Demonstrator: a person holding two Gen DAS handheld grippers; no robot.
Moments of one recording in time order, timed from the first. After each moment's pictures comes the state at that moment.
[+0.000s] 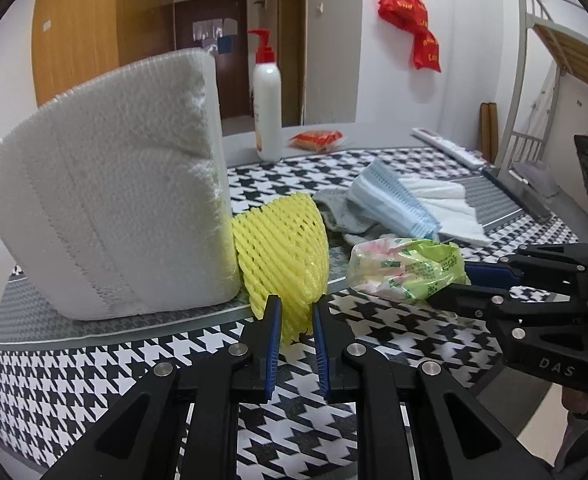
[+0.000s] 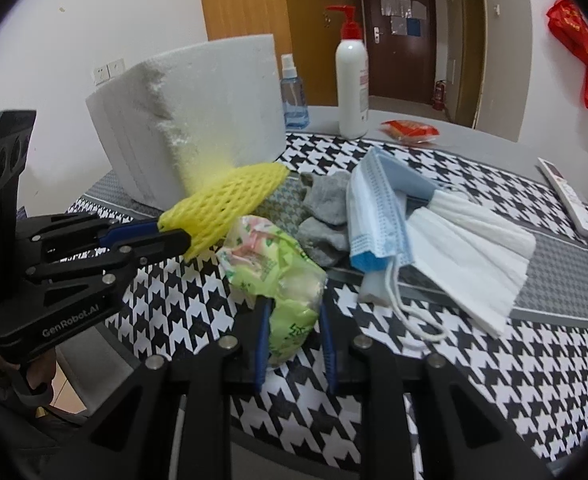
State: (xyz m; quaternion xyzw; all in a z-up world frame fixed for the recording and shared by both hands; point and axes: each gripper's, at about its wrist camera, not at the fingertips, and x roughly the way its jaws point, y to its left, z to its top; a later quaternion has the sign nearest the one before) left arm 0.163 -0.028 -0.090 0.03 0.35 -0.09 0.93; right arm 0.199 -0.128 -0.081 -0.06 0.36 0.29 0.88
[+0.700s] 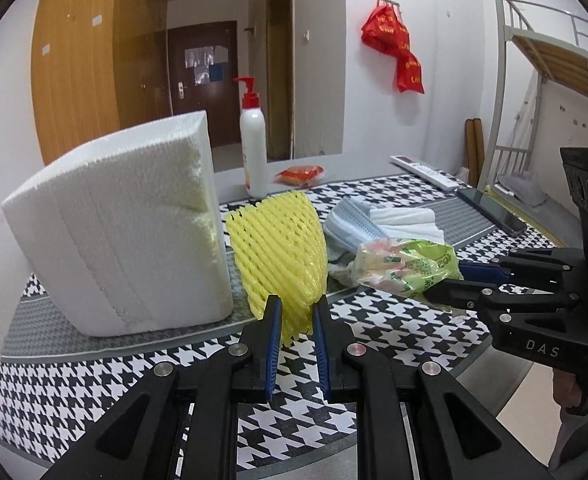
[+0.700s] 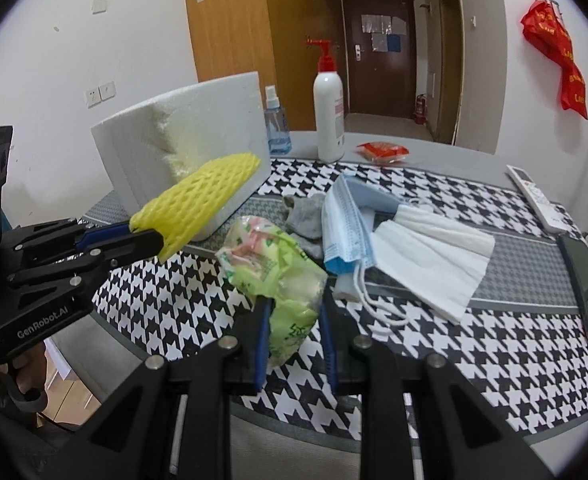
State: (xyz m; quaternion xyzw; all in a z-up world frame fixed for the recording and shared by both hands) left arm 0.126 -0.030 -0.059 0.04 0.30 -0.10 0.95; right arm 0.176 -0.147 -0.059 -0.05 0.33 0.26 0.91
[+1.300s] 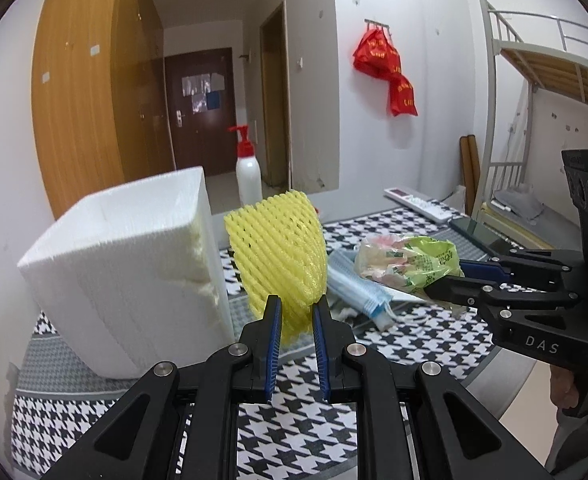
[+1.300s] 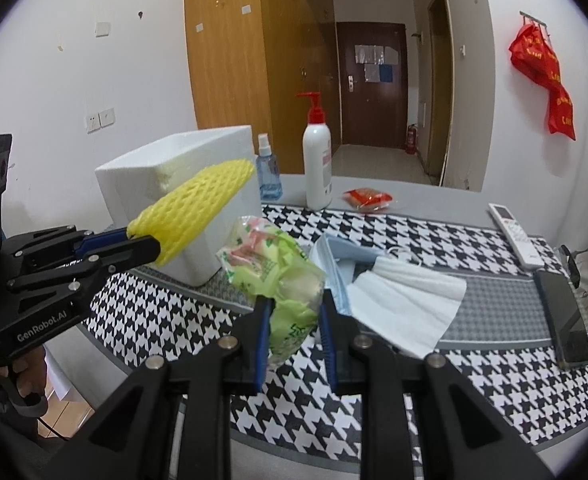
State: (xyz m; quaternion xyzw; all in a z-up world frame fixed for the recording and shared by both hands) left arm 0.125 -0.040 -0.022 0.05 0.25 -0.11 0.96; right arm 0.176 -0.157 -0.022 -0.04 0.28 0.25 0.93
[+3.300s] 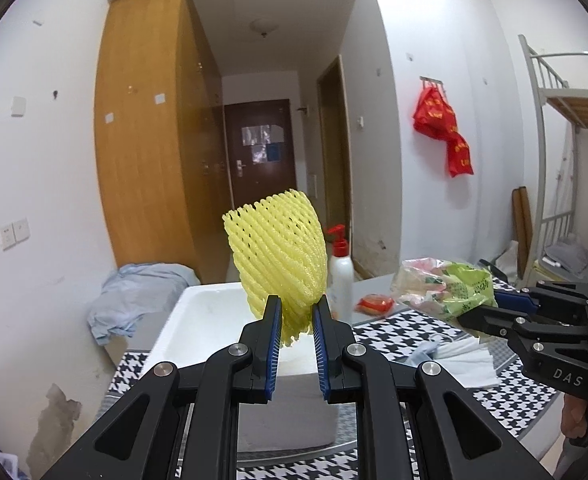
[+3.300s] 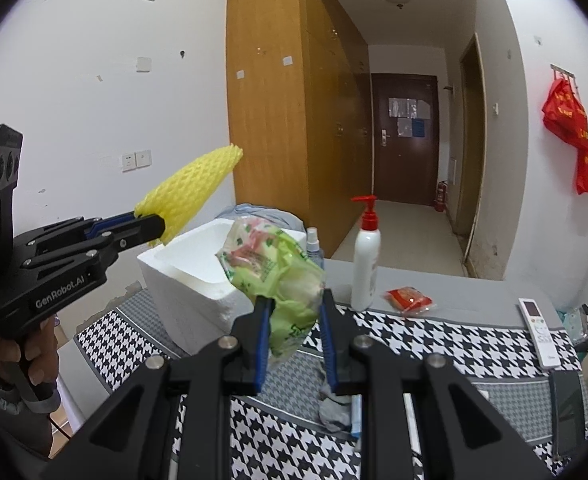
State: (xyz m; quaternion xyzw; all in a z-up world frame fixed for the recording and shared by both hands) left arm 0.132 0.019 0.056 0.04 0.15 0.00 0.99; right arm 0.195 -0.105 0.055 -0.04 0.18 0.31 0.93
